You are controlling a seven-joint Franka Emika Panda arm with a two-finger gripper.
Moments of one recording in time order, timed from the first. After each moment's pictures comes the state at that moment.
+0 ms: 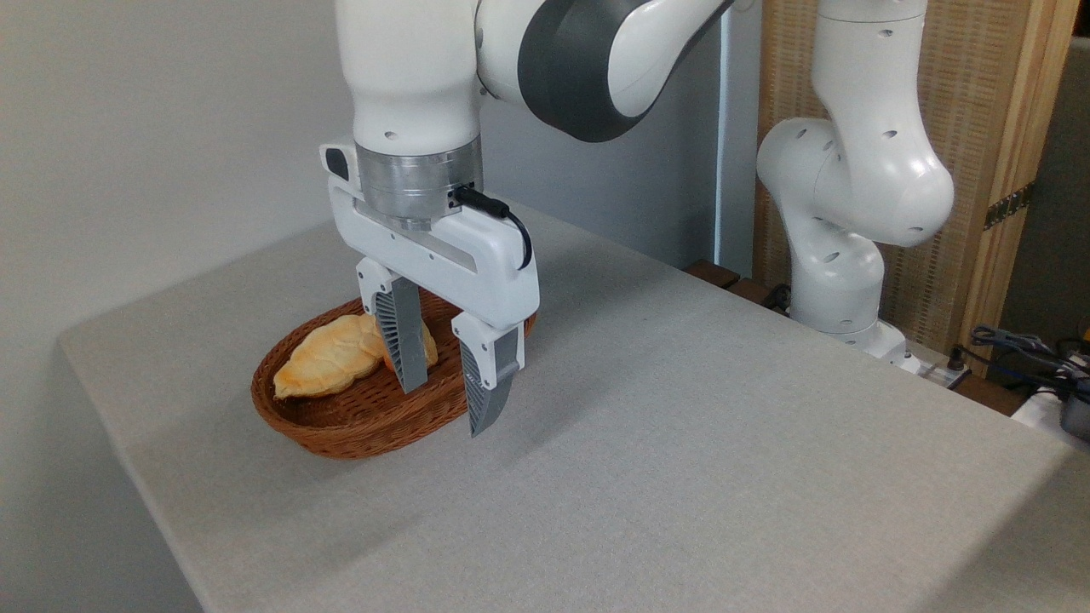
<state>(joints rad) -0.16 -0.03 0.17 -1.88 -0.10 1.93 0.68</state>
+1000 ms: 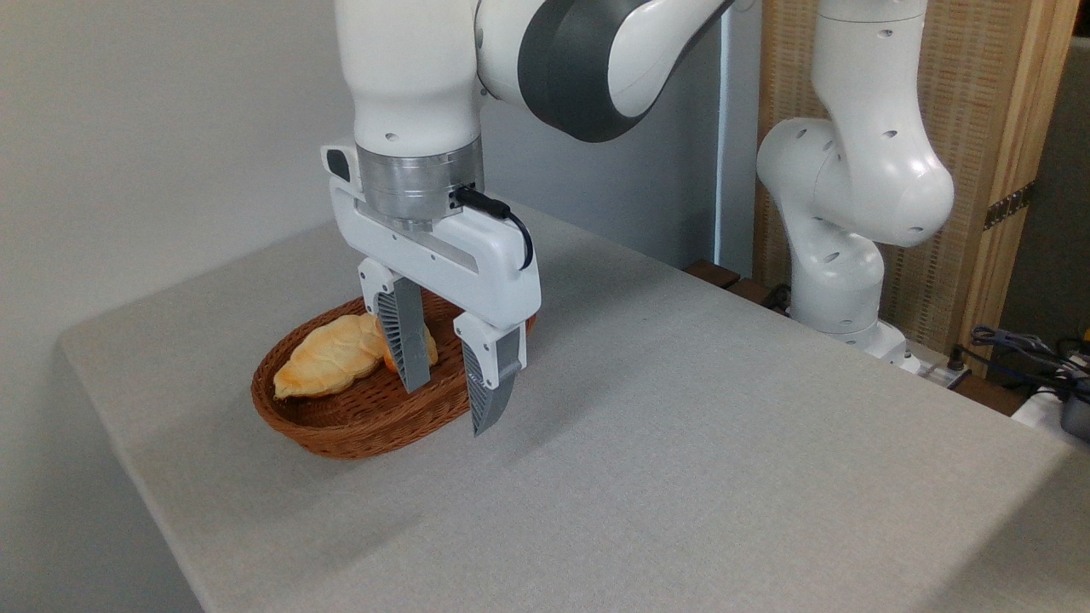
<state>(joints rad) -0.16 -0.03 0.17 -1.88 -0.10 1.92 0.68</state>
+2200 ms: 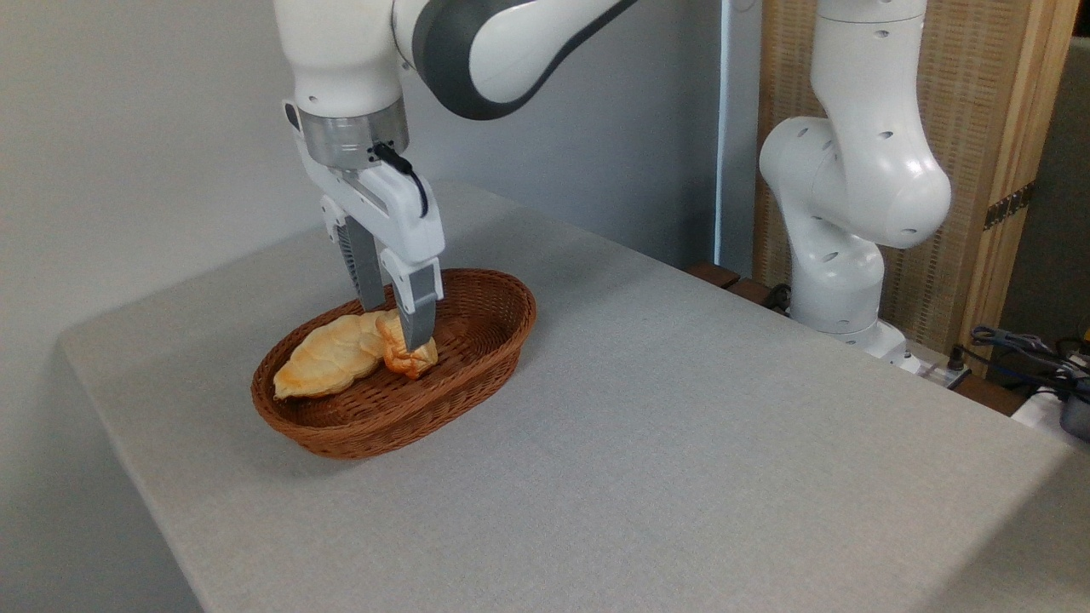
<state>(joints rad) -0.23 -0.02 -0.03 -1.89 -0.17 1.91 0.60</state>
